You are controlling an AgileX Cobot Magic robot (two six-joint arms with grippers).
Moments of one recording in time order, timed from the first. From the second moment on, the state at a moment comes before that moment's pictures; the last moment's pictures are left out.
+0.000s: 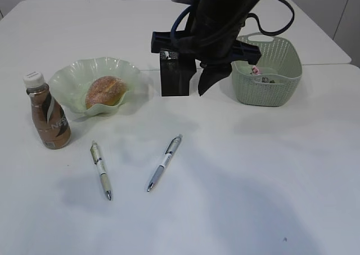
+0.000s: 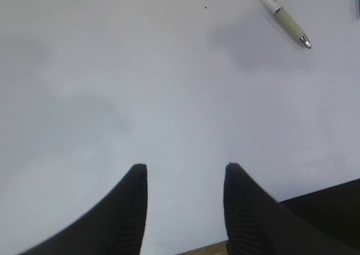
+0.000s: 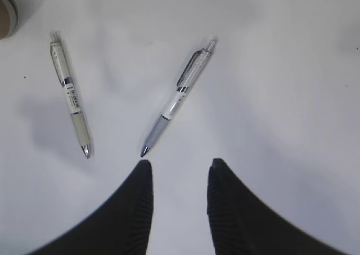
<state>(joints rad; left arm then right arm) -0.38 1.03 -0.88 0.15 1.10 -0.21 0.51 1.94 -1.82 0.11 1.23 0.42</state>
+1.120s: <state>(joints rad) -0.38 1.03 -0.88 0.16 1.18 -0.21 0.52 2.13 -1.82 0.26 1.21 0.57</state>
